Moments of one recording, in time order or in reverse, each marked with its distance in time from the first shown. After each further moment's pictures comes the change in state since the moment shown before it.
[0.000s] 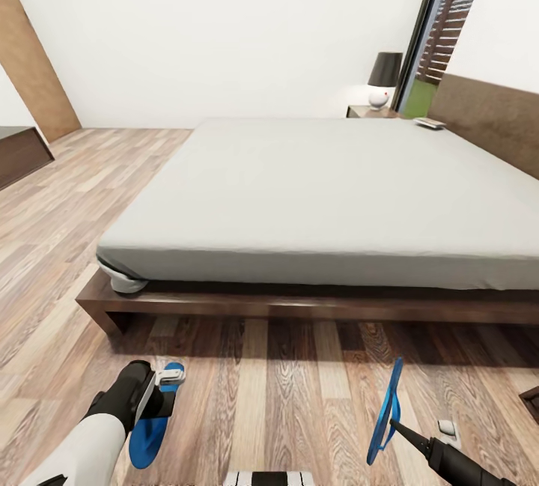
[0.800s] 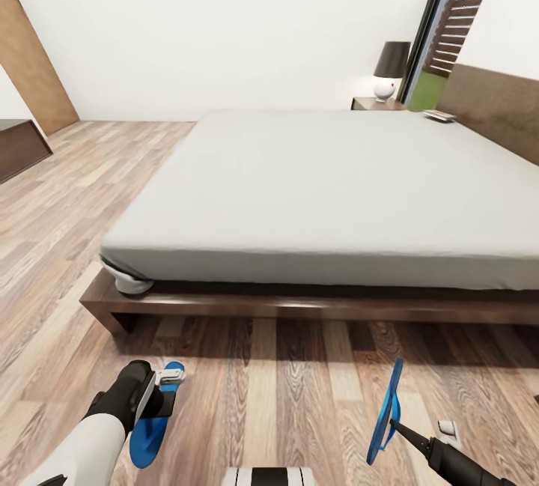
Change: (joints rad) left arm 0.000 0.000 0.000 0.000 0.001 -0.006 -0.002; right arm 0.000 0.000 -0.001 0.000 0.000 -0.002 -0.001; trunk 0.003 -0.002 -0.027
